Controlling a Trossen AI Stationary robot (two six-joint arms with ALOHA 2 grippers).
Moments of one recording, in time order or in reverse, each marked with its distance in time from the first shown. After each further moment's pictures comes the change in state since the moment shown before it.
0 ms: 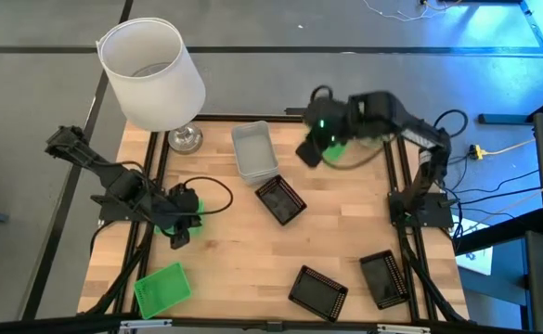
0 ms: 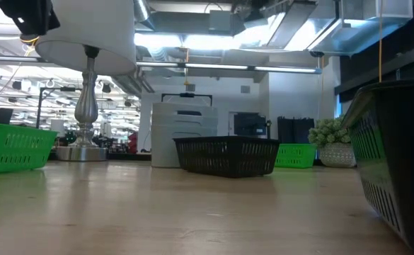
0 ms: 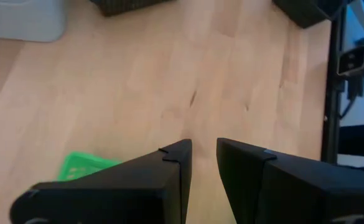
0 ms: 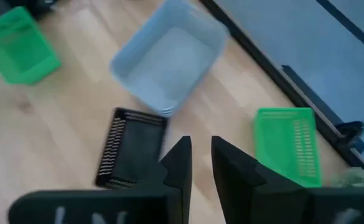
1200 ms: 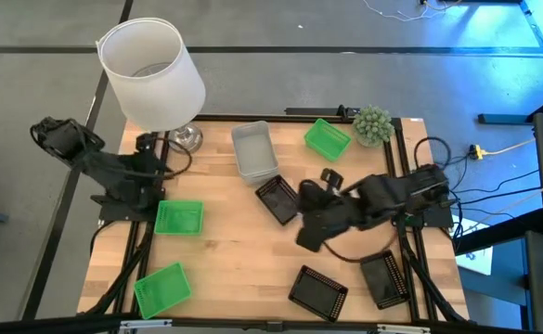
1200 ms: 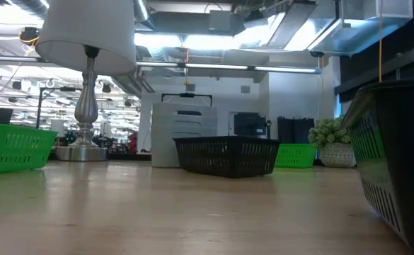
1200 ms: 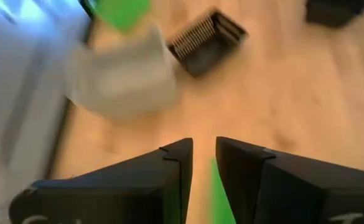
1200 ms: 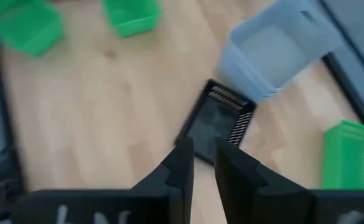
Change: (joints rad) left arm 0.000 -0.147 0.431 -0.549 -0.246 0.435; right arm 0.554 0.097 0.005 0.016 0.209 0.209
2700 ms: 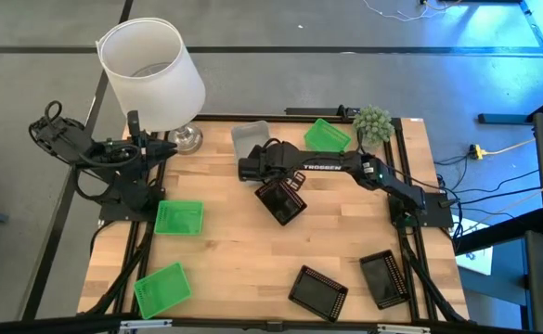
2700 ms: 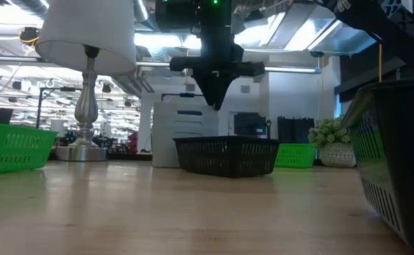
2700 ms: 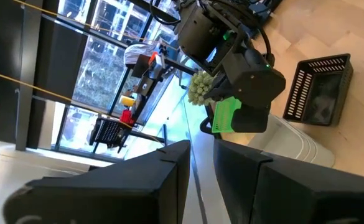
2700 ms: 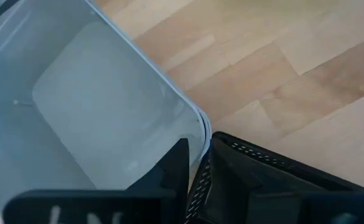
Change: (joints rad) left arm 0.000 -0.089 0.000 0.485 -0.316 1.239; right arm -0.484 0.459 -0.006 0.057 -0.018 1.417
